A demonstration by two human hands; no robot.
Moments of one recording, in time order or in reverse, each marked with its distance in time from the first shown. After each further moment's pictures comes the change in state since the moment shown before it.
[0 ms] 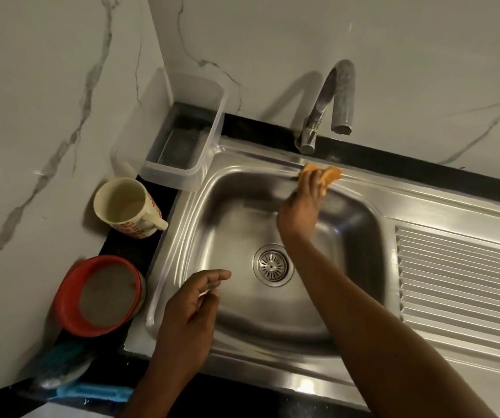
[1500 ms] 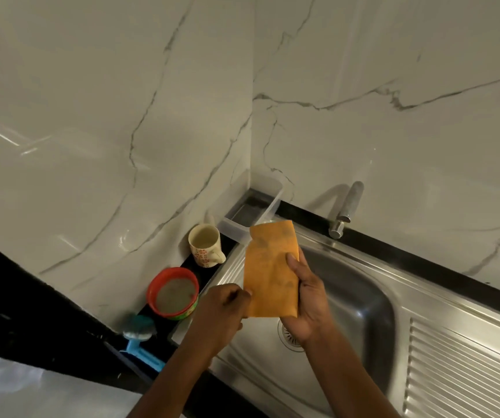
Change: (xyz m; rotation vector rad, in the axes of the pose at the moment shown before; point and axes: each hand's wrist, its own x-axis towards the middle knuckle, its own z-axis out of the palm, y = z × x) left_hand -0.054 0.106 -0.004 -0.027 0.191 -0.088; right_hand -0.117 -0.122 -0.161 1.464 -0.992 0.524
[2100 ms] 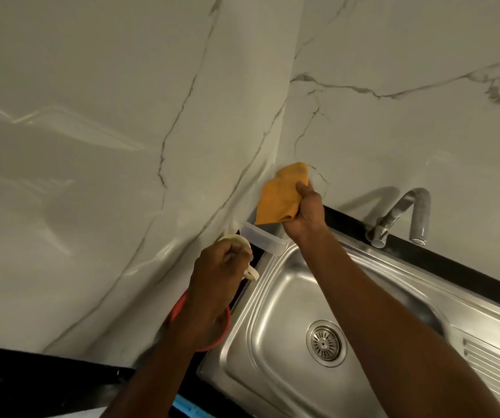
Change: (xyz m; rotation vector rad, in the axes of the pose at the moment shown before) left_hand 0.116 0.016 -0.091 -0.052 0.116 0.103; right_hand 0.245 -0.022 0.074 -0.011 0.362 -0.148
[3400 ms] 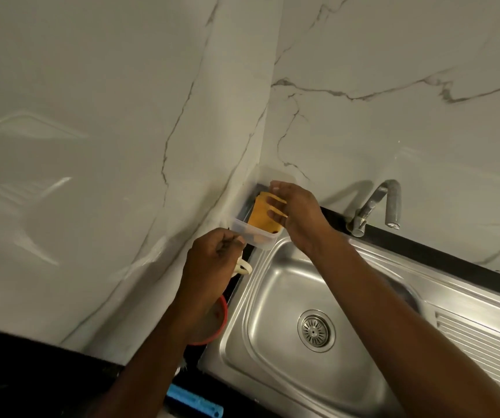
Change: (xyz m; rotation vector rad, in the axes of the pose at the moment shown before) left_hand -0.007 0.012 -0.019 -0.003 -0.053 0.122; right_hand -0.090 -0.017 0.010 -0.552 -0.027 -0.136
